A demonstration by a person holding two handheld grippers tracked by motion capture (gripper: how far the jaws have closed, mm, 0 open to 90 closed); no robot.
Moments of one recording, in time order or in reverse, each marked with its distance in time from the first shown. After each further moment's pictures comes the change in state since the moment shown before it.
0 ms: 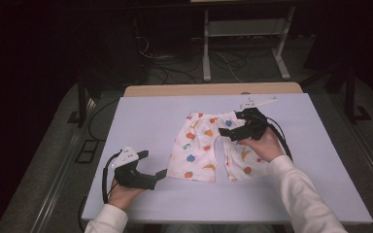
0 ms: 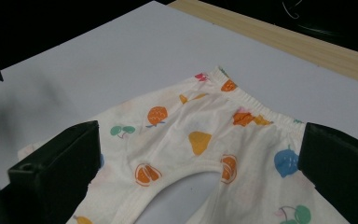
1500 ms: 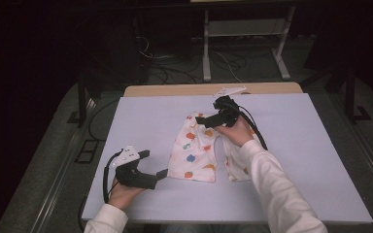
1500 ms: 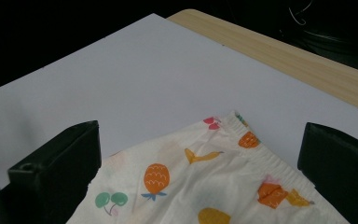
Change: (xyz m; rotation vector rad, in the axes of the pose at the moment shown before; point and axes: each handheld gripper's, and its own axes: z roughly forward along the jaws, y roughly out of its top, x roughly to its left) left arm 0.002 0.001 0.002 0.005 -0.018 0.002; right arm 0.007 0.040 0.073 -0.005 0.002 -0.008
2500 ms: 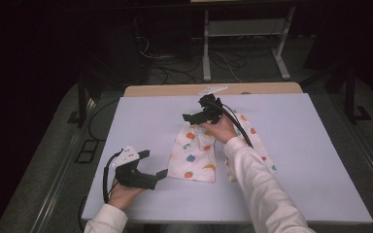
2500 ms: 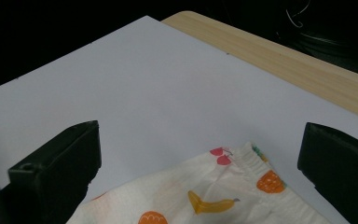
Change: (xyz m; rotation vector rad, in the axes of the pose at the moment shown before) left arm -0.001 0.000 0.000 -0.007 -0.003 0.002; right arm 0.008 0.011 0.052 0.000 -0.029 -0.003
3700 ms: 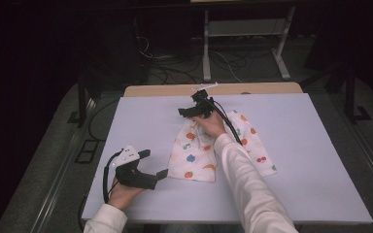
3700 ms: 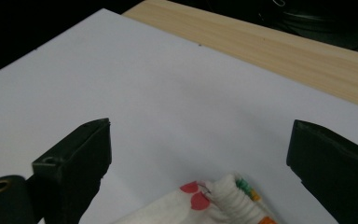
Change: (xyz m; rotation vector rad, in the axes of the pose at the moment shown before) left arm 0.000 0.001 0.000 -0.003 -0.011 0.013; right arm -0.022 0.003 0.055 0.042 -0.072 0.106
